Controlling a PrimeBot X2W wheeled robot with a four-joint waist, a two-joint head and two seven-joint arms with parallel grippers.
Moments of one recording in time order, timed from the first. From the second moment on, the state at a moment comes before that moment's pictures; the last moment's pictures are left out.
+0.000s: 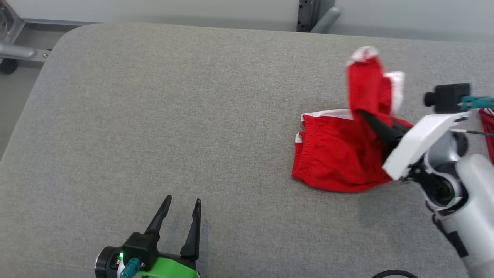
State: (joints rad) left arm -0.02 0.19 -0.43 0.17 -0.35 0.07 -0.26; right arm -0.45 -0.46 0.30 0.17 0.91 0.13 0.31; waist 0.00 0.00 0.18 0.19
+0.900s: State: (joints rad) left arm 0.01 0.10 -0.27 0.25 -0.27 -0.02 -0.26; right arm -0.37 -0.41 0.46 -0.04 0.84 0.13 0.35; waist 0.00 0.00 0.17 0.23
